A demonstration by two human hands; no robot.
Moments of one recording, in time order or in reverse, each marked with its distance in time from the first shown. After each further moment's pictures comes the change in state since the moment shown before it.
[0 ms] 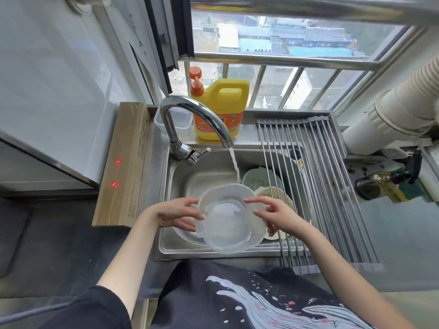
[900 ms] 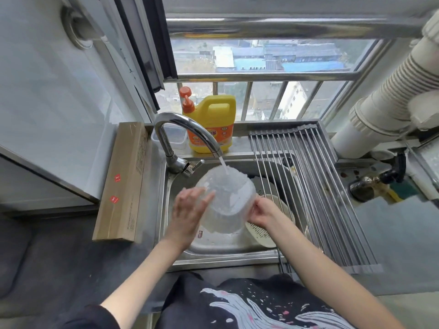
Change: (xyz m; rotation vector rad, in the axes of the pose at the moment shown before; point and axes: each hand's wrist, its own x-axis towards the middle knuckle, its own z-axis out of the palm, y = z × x) left_hand 0.026 -0.024 0.040 1.342 1.088 0.935; right_hand 0.046 -0.025 0.022 1.227 0.249 0.387
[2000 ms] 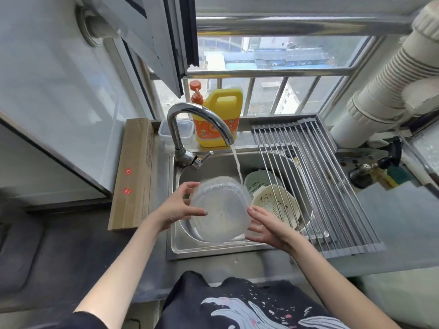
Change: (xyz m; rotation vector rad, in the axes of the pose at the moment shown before) left_hand 0.000 -0.044 -0.047 -1.159 -0.588 -0.769; right_hand -0.025 0.066 -0.045 -0.556 -0.199 -0.135
